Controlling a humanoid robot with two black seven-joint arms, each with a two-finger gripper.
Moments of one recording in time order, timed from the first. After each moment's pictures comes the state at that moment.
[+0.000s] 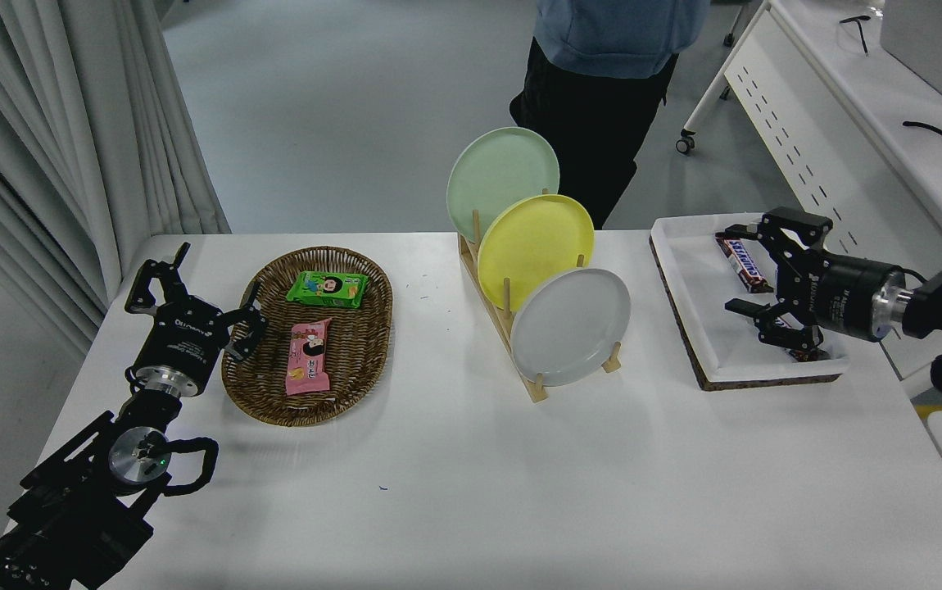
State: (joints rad) left arm -0.50 0.26 -1.08 -0.53 0.15 -0.58 -0.44; right arm 1.20 -0.78 -0.23 0.97 0.13 0.44 0.16
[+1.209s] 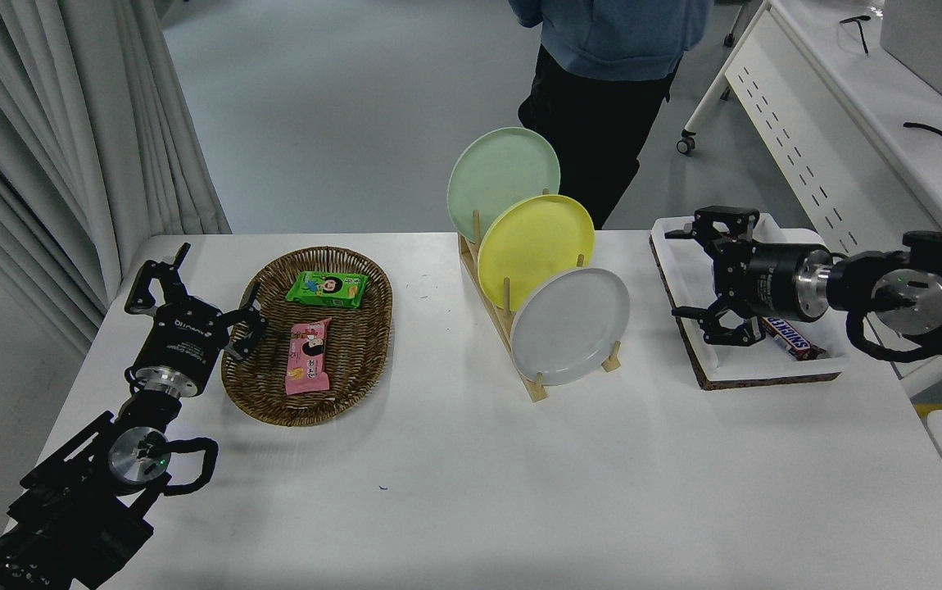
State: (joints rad) left arm -0.50 0.26 -1.08 -0.53 0.15 -0.58 -0.44; right arm 1.31 -0.59 -0.26 0.96 0.28 0.24 -0.07
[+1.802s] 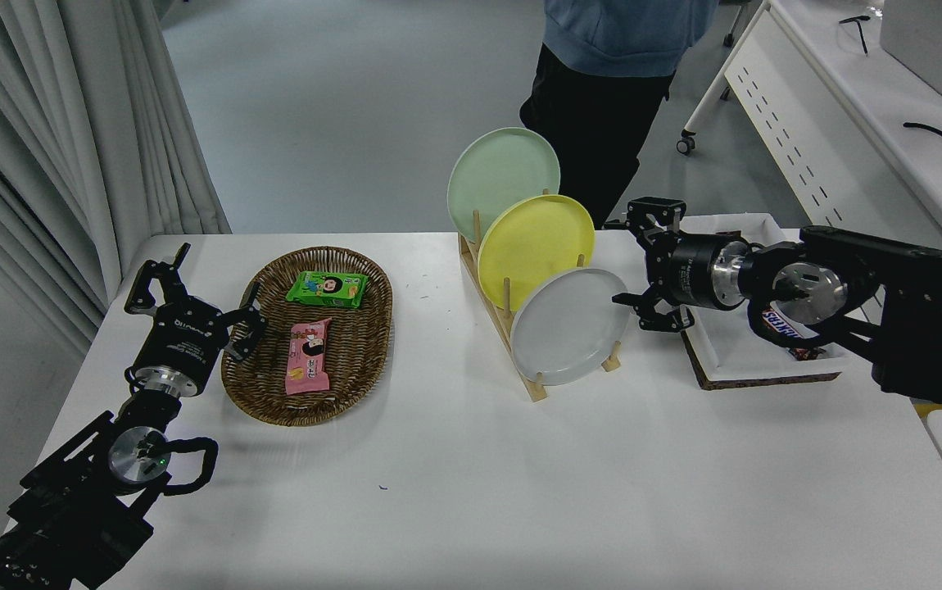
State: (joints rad) left arm -0.50 0.26 -1.08 -0.53 0.15 -0.58 -0.44; right arm 1.28 -0.42 -0.21 0.91 0.35 0.10 -0.08
